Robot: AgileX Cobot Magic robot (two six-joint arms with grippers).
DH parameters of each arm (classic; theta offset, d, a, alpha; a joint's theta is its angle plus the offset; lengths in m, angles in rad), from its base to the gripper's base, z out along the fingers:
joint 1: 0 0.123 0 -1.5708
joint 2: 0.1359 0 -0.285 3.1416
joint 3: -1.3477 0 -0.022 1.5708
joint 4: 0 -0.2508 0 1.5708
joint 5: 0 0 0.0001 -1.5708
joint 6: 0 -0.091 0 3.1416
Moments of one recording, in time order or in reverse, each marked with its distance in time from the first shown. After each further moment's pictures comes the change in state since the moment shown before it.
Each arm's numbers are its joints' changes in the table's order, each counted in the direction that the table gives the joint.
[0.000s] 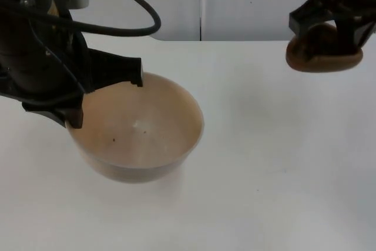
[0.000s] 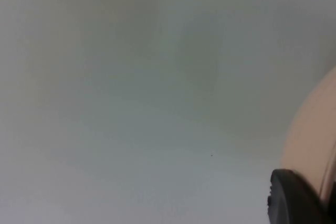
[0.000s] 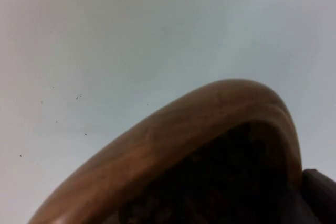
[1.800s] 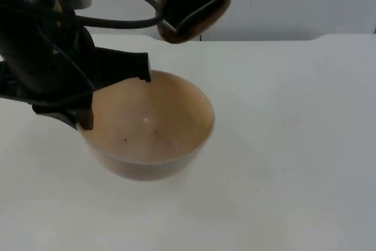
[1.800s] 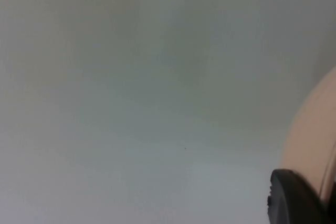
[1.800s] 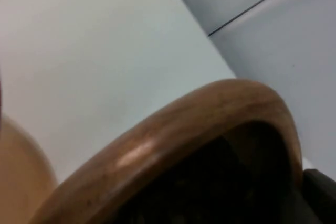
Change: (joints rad) right arm 0.423 0.000 0.008 0.559 -0.275 -0.177; left arm 0.000 0.000 0.000 0.072 -0.024 0.004
